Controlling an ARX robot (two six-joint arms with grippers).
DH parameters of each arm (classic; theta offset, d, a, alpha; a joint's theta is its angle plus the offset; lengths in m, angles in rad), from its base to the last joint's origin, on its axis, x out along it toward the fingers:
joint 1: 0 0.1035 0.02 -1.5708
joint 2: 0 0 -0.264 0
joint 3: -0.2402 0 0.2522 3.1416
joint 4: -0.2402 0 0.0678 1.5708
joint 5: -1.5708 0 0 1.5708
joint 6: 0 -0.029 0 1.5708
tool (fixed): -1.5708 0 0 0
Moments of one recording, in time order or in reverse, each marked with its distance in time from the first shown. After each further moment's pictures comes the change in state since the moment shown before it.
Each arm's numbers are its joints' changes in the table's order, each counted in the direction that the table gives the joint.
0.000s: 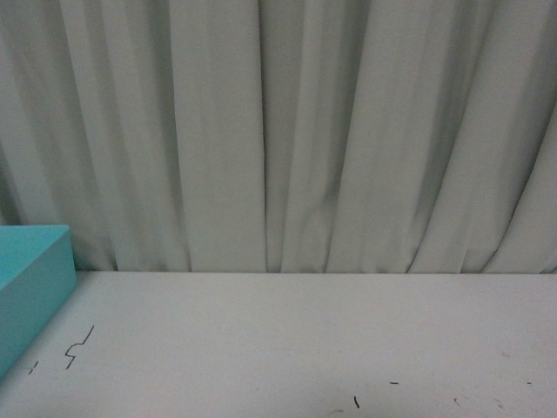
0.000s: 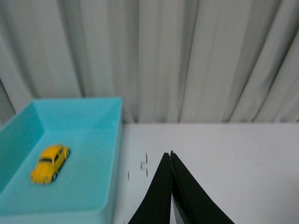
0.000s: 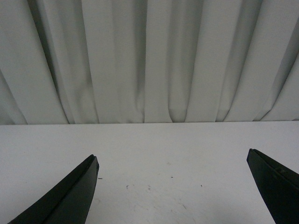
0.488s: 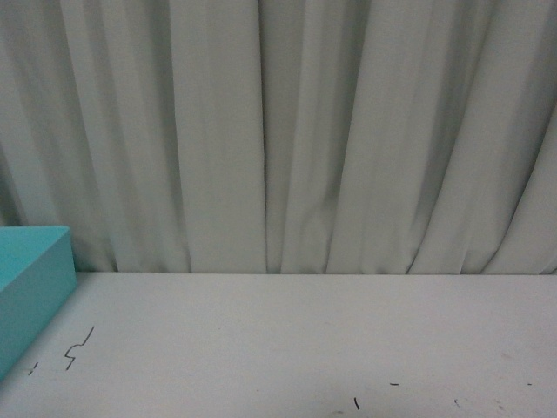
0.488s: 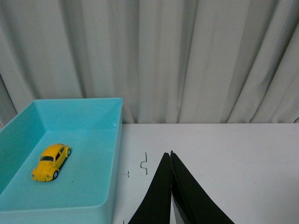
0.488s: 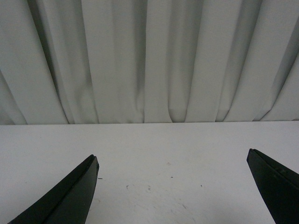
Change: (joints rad) left arm 0.000 -0.147 0.000 -0.146 0.000 0.001; right arm 0.000 0.000 0.000 0.000 0.000 0.000
